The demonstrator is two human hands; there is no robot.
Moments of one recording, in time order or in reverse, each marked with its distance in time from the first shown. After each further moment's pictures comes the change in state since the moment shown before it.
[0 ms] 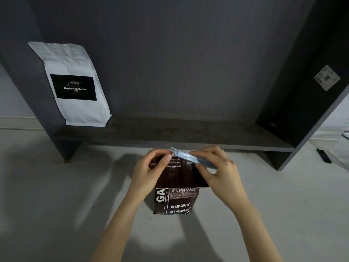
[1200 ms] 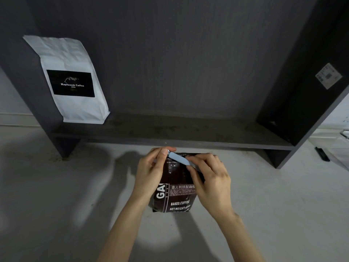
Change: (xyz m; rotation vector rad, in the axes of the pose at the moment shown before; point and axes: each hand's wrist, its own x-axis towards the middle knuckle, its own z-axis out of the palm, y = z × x) left_hand -0.004 0.008 0.014 -0.056 0.095 -0.099; right_hand -0.016 0.003 0.033 -0.255 0.235 -0.153
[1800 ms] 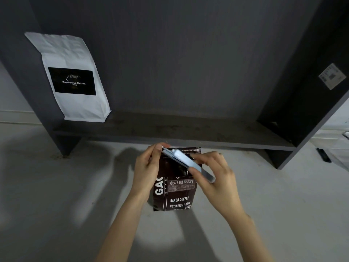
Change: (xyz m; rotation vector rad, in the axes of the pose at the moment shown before) left_hand 0.006 -0.004 -0.003 -0.086 0.095 -0.070; right_hand 0.004 0.003 -0.017 0.280 -0.108 0.082
